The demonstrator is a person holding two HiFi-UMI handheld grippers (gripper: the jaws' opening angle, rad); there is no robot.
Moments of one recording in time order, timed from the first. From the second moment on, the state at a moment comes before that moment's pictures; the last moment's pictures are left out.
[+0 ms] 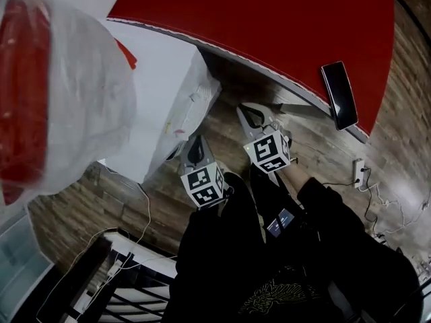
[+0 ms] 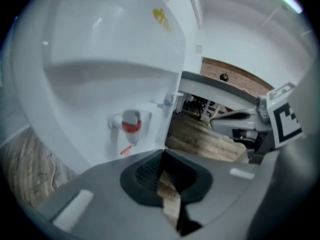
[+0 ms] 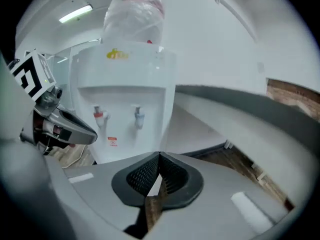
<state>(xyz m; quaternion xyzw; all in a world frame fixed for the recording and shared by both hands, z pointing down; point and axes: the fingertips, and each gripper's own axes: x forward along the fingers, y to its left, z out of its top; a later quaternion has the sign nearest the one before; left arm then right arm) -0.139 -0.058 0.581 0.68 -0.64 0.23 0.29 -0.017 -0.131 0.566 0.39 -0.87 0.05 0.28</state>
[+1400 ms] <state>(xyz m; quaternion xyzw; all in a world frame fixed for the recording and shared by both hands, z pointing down) -0.146 -0.018 0.144 0.70 -0.71 0.01 -0.02 -0.031 -0.067 0.152 0.42 -0.91 0.00 0.04</state>
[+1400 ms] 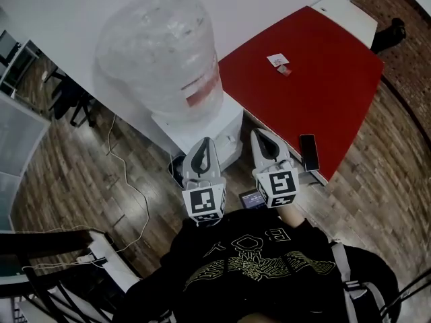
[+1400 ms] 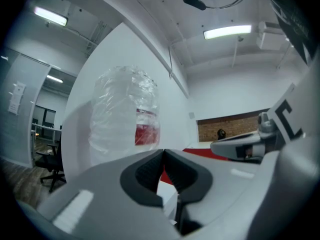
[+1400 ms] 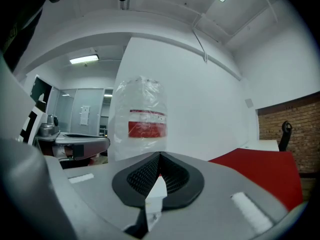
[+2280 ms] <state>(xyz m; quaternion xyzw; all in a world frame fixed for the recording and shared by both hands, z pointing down) -0.159 -0.001 0.145 0.69 -0.72 0.01 -0.01 -0.041 -0.046 0.157 0.41 -0.91 -0.02 0.07</state>
